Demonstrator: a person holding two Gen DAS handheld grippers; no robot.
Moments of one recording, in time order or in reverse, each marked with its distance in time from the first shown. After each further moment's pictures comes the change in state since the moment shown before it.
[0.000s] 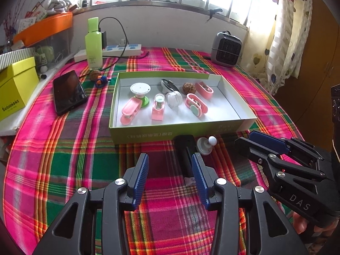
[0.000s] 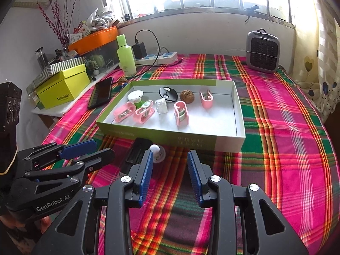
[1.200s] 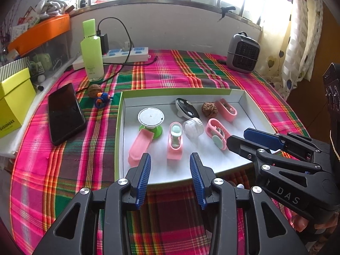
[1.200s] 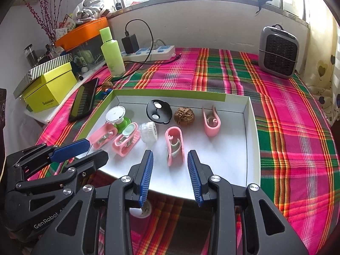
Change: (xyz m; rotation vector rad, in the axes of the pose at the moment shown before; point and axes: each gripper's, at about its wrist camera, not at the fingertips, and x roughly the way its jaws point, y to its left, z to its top) left arm 0.043 0.015 0.053 0.004 0.016 0.065; right arm 0.062 -0.012 0.057 -0.011 0.083 -0.007
